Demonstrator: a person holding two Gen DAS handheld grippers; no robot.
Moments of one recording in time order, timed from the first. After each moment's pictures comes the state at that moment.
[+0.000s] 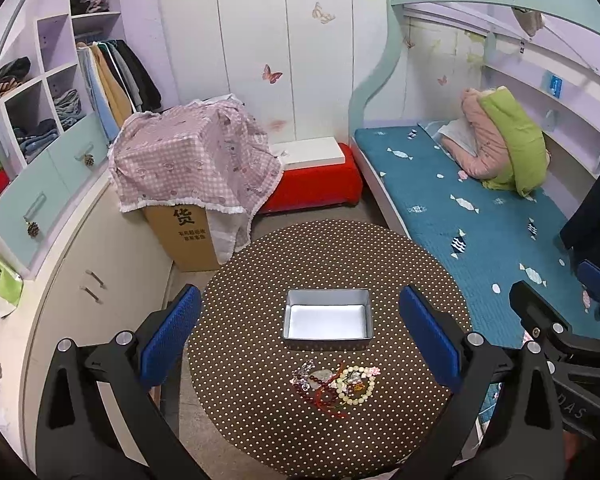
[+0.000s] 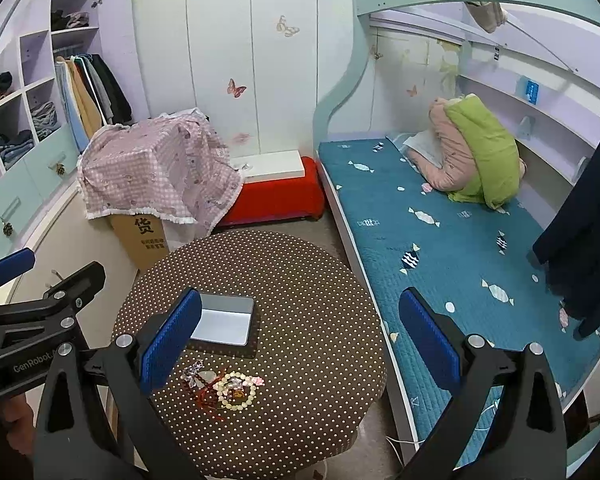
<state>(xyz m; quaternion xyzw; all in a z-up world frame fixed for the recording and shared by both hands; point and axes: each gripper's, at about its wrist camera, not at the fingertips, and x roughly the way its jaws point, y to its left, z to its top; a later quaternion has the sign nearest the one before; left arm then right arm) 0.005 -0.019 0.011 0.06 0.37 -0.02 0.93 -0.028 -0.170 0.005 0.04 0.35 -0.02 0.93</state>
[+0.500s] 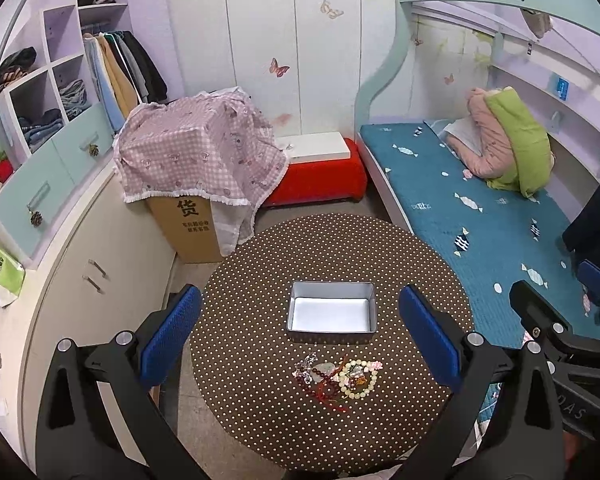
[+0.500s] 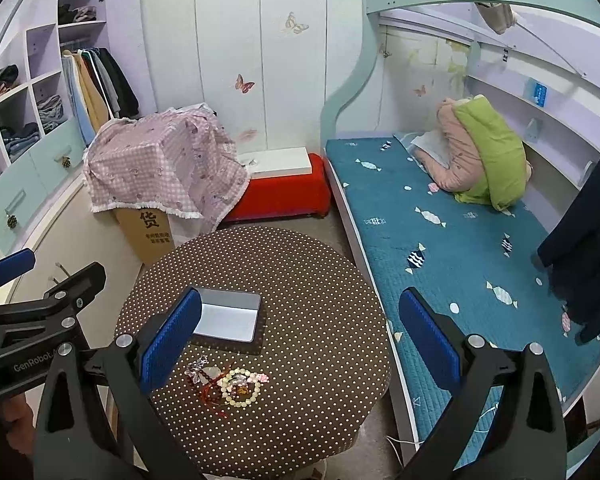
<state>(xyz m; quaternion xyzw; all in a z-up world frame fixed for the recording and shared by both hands) 0.001 -0.012 0.011 0.05 0.38 -0.01 0.92 -0.027 -0.165 0.005 0.03 0.36 -0.01 0.93</state>
